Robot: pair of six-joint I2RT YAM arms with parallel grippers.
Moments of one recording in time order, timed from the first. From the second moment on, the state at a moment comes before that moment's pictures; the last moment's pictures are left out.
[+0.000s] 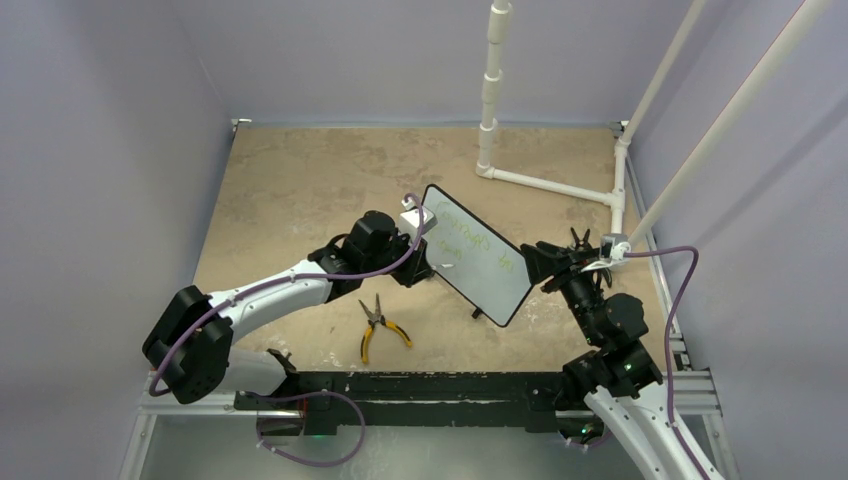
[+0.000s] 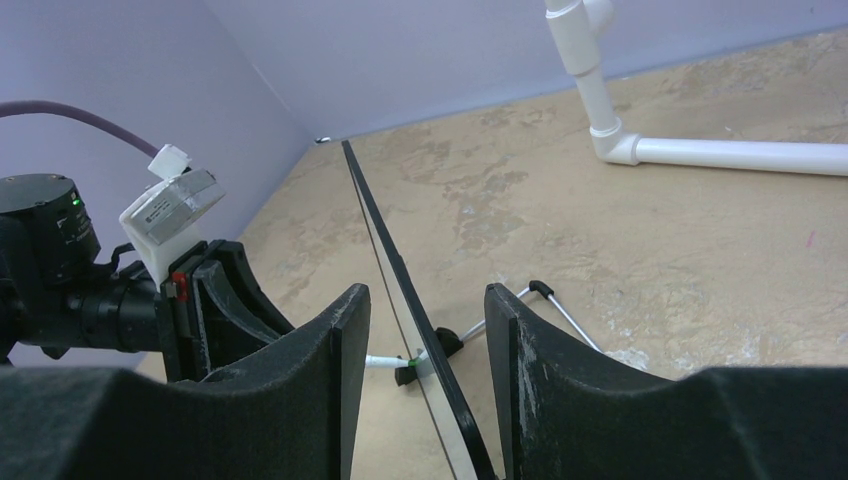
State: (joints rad) left arm -0.76 1.34 0.79 -0.01 0.29 -0.20; right arm 0.46 0.19 0.34 -0.01 0.09 0.50
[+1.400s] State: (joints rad) left arm -0.76 1.32 0.79 0.03 0.31 -0.20; right arm 0.46 0.19 0.34 -0.01 0.09 0.50
